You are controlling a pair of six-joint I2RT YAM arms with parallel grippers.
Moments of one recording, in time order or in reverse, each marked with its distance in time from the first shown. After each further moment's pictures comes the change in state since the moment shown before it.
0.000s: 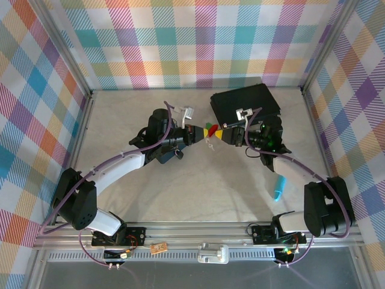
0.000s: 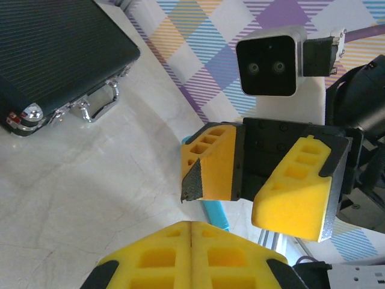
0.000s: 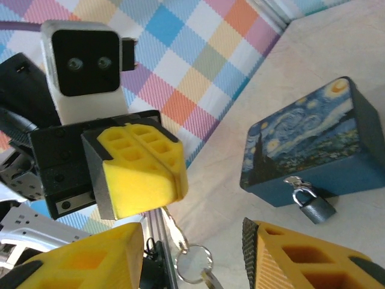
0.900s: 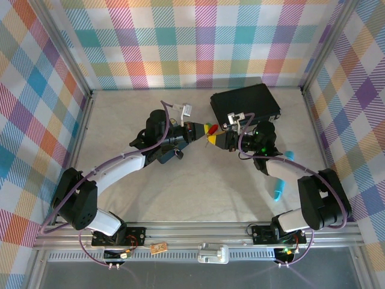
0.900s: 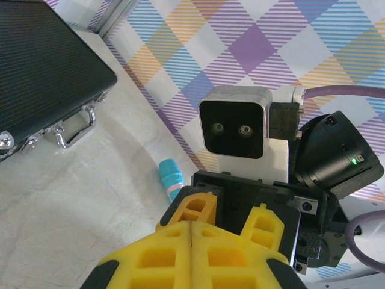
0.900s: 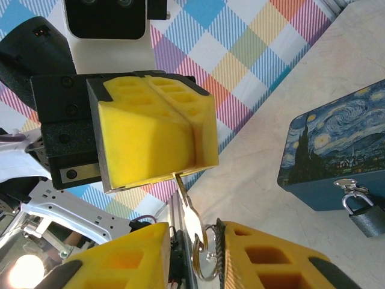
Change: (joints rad) left arm 0.000 0.000 -0.042 0.182 0.008 -0.108; right arm 0.079 0.068 -0.053 0.266 -0.026 0.111
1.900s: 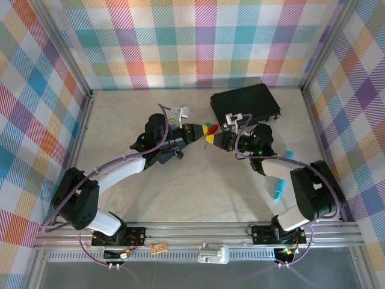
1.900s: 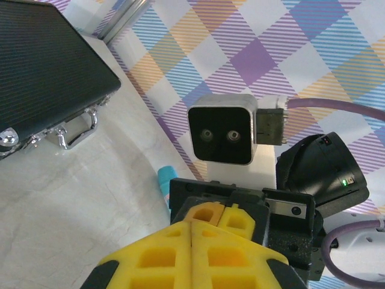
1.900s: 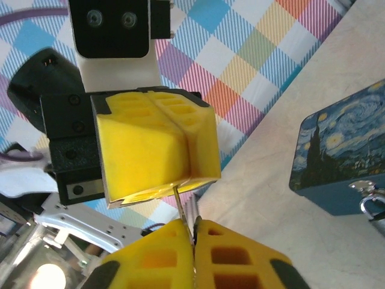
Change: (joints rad) left arm 0.001 0.000 -0.061 0.103 -0.027 -0.067; right arm 0.019 0.091 -0.019 0.203 0.019 0.155
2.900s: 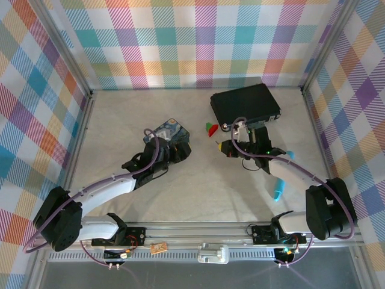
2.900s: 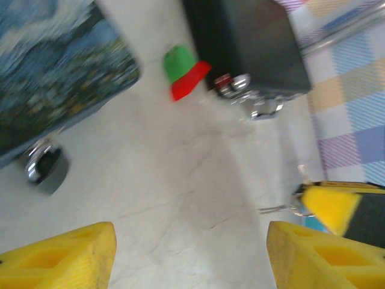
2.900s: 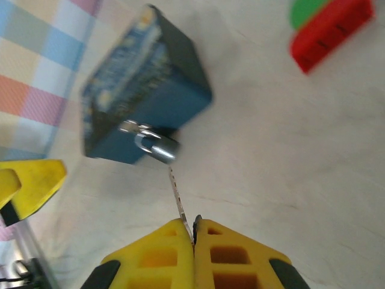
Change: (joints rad) left arm -0.085 -0.211 -0.266 -0.367 -0.593 -0.161; right arm 0.003 -0.182 0.088 -1.074 0.551 -0.550
